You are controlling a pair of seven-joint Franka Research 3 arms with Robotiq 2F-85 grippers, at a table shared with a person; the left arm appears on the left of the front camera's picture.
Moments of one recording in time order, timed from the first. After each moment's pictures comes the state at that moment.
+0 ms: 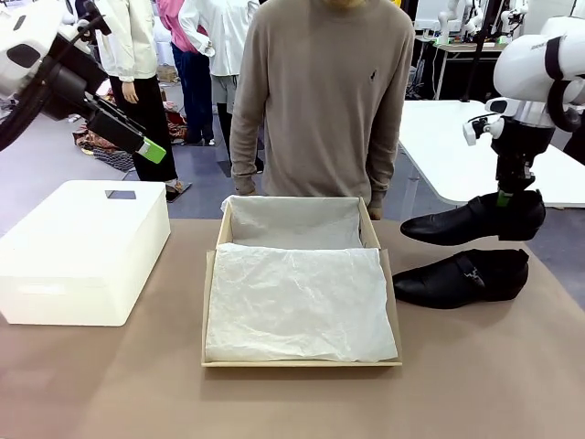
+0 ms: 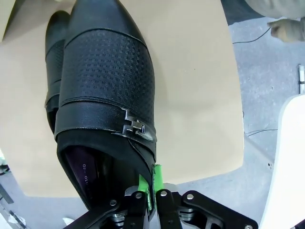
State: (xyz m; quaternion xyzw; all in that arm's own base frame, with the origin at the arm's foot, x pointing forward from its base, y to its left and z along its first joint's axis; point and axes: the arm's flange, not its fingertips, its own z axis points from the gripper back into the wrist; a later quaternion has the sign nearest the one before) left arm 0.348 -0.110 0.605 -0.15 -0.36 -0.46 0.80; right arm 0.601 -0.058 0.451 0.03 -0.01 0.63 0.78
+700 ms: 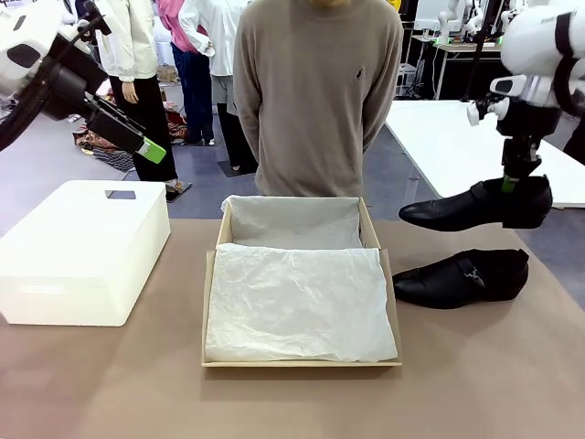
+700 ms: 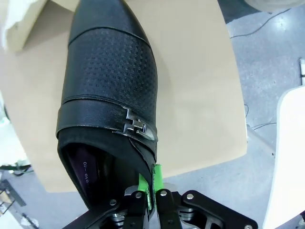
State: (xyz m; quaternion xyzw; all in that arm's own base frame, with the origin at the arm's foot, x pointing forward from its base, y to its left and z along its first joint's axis) left arm 0.348 -0.110 0.605 -0.15 -0.36 -0.46 0.80; right arm 0.577 -0.043 0.513 0.04 0.00 0.61 0.79
